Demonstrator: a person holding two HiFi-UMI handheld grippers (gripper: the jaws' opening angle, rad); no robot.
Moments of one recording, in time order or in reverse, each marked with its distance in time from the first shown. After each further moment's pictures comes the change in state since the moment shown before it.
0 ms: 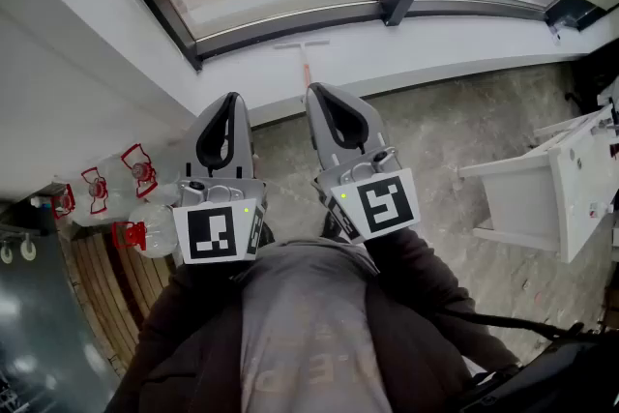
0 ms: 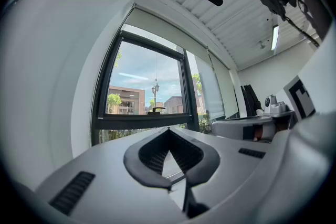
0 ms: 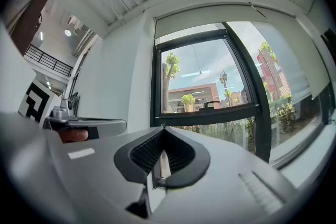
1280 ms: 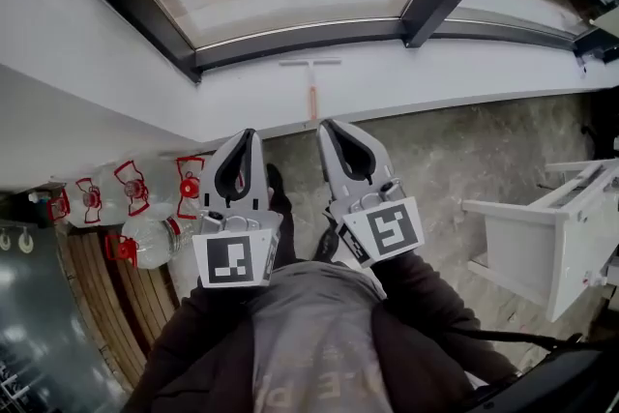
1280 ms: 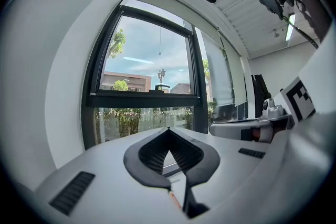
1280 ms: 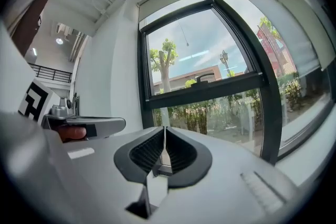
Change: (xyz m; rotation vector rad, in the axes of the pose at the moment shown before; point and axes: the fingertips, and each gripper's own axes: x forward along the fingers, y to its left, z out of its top) left arm 0.122 -0.003 -0.089 -0.036 0.171 0.069; right arm 0.081 -0.109 -0.088 0.124 0.149 0.074
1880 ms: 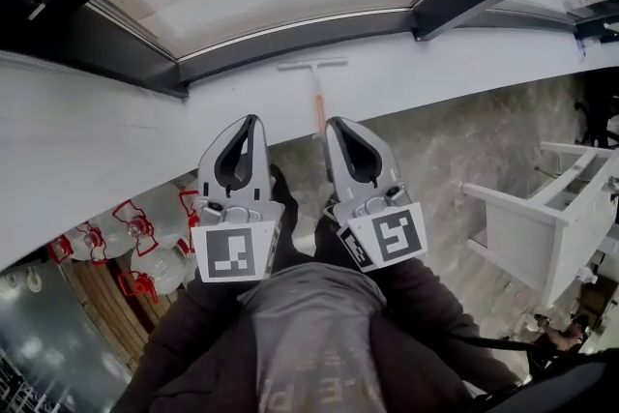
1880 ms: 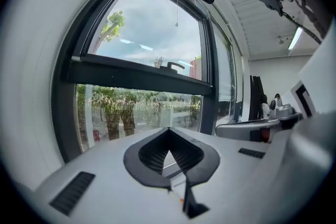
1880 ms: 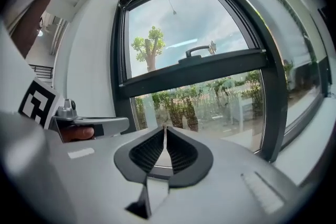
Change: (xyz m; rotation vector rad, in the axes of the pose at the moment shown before) left arm 0.174 0.106 -0.051 -0.062 0.106 -0.128; right arm 0.170 -0.063 -0.044 0.049 0.098 -0.150
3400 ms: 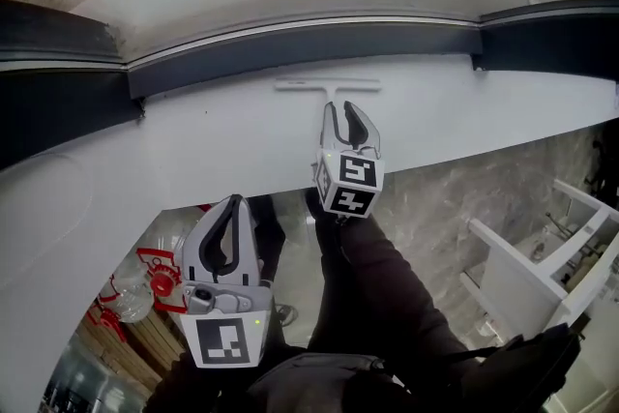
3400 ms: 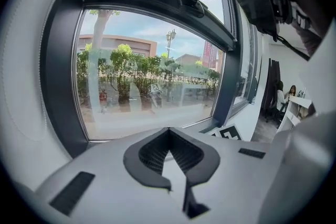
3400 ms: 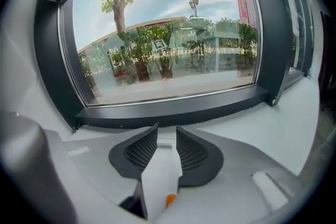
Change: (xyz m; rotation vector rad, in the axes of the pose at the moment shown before) left arm 0.126 0.054 -0.242 -0.096 0.293 0.119; right arm 0.222 -0.220 -0.379 0.086 0.484 -0.301
